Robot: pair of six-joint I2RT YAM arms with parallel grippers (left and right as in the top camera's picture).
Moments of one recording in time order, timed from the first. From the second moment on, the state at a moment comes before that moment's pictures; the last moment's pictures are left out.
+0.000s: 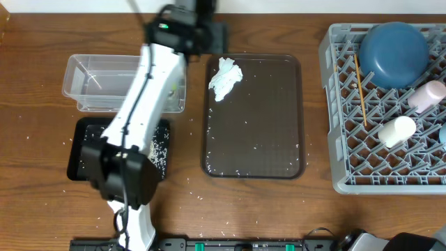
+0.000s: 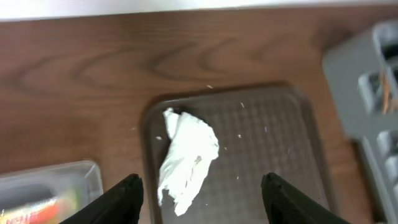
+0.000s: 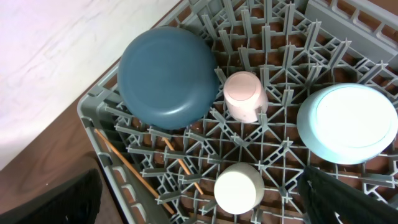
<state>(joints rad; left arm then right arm) -0.34 2.00 1.99 -0.87 0.09 -0.19 -0.66 1.44 1.60 -0.97 -0.26 0.24</state>
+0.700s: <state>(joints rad) -0.37 2.35 1.99 -0.78 0.02 0.02 -0.66 1.44 1.60 -0.97 -0.26 0.24</state>
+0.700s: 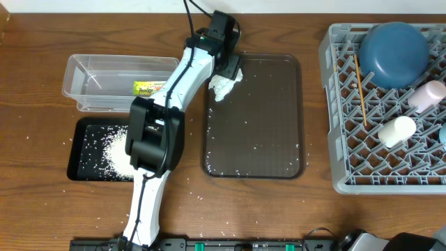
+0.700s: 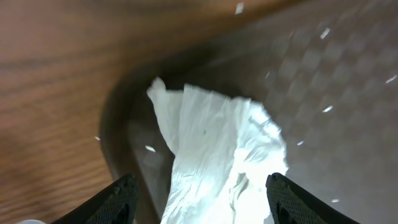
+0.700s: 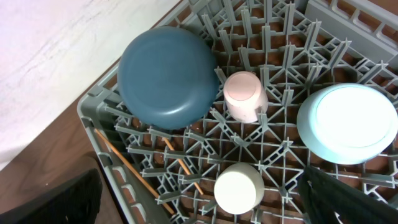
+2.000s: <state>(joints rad) -0.02 1.92 2.00 -0.98 0.01 -0.58 -0.66 1.44 1.60 -0.97 -0.26 0.24</state>
